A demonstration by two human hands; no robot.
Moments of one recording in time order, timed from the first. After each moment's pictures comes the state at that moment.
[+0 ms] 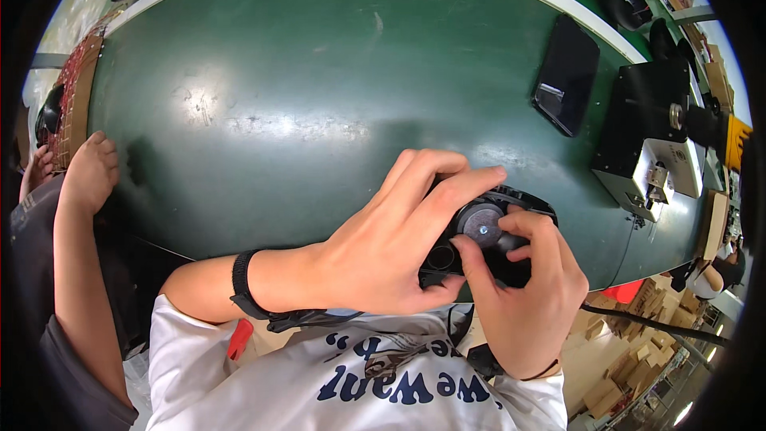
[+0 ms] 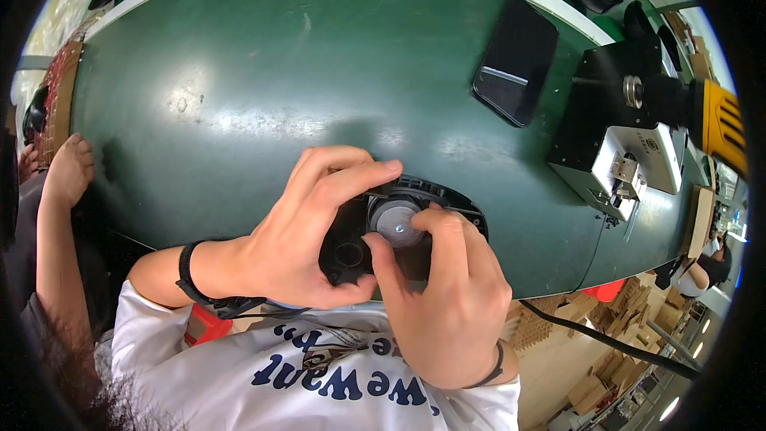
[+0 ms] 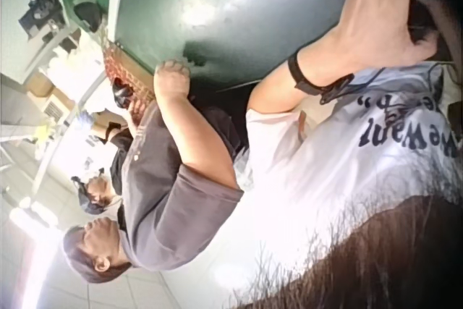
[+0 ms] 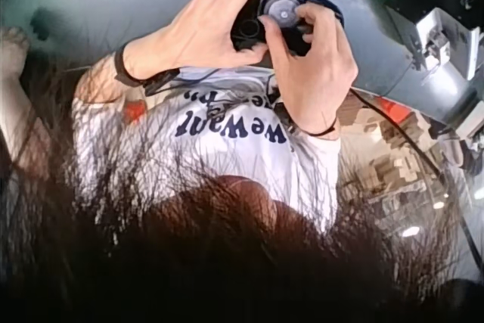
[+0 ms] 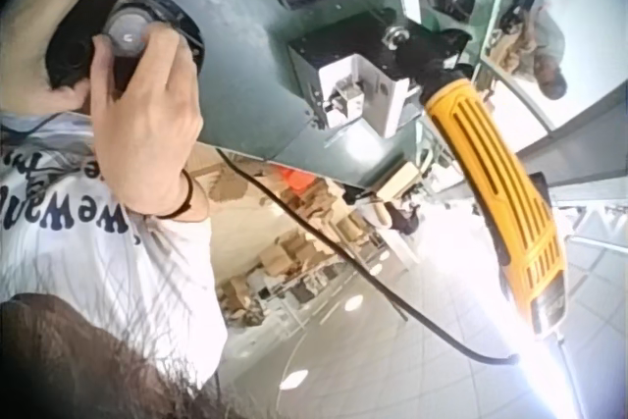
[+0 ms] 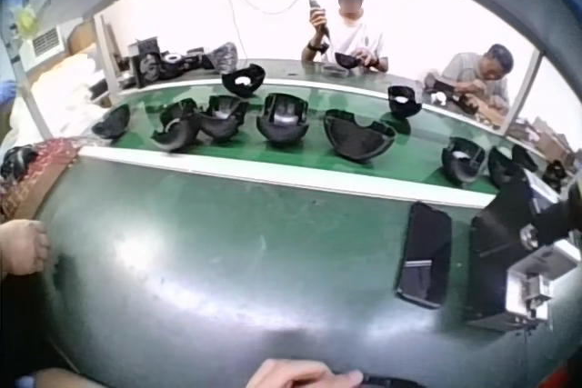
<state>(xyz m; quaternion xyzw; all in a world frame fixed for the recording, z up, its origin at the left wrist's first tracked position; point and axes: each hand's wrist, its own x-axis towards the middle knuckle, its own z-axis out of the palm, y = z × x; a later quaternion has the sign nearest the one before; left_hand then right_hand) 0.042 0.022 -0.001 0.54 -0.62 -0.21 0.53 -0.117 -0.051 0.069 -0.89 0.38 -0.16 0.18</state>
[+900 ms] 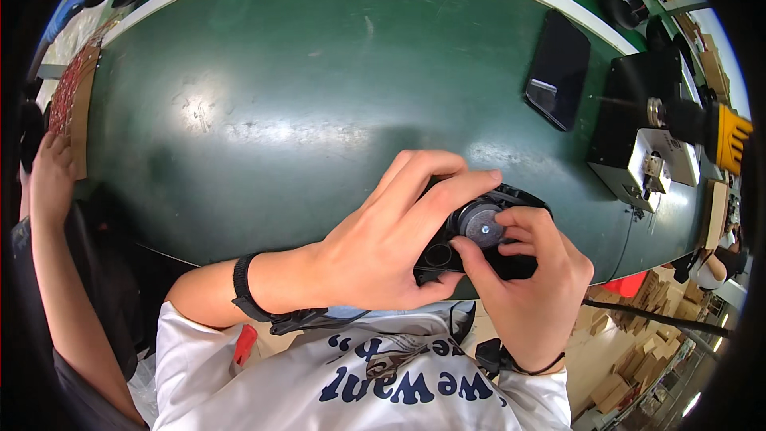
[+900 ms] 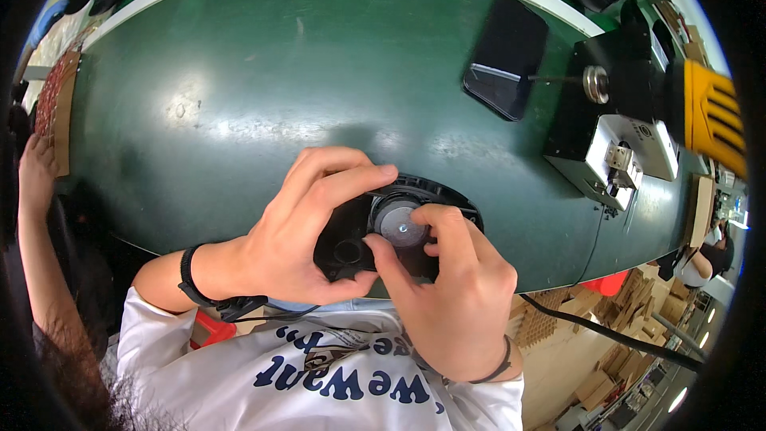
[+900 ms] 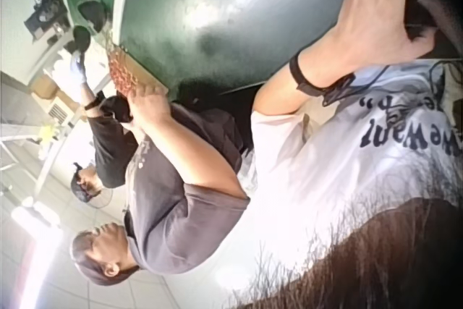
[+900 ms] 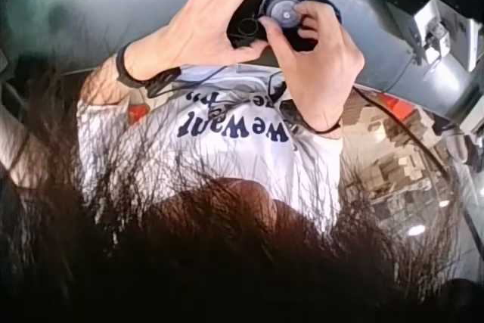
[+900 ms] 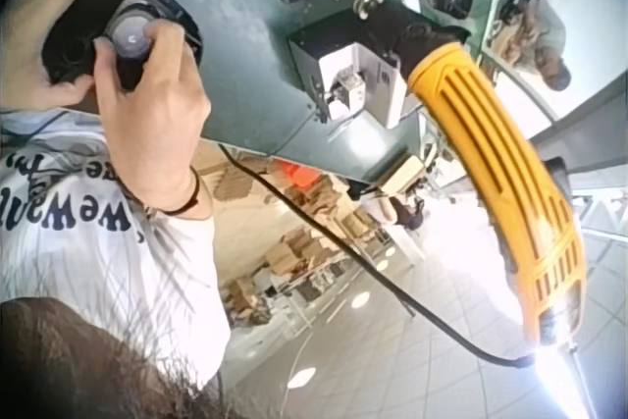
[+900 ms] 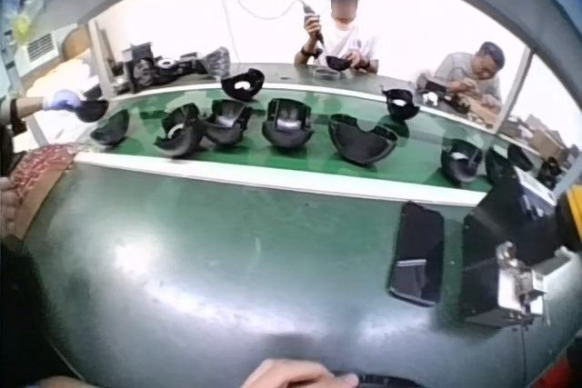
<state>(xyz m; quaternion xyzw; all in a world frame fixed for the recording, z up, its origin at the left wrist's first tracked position) 0.045 0.021 0.002 0.53 -0.63 -0.20 0.53 -0.122 -0.054 0.071 -0.86 0.41 -0.16 0.27</state>
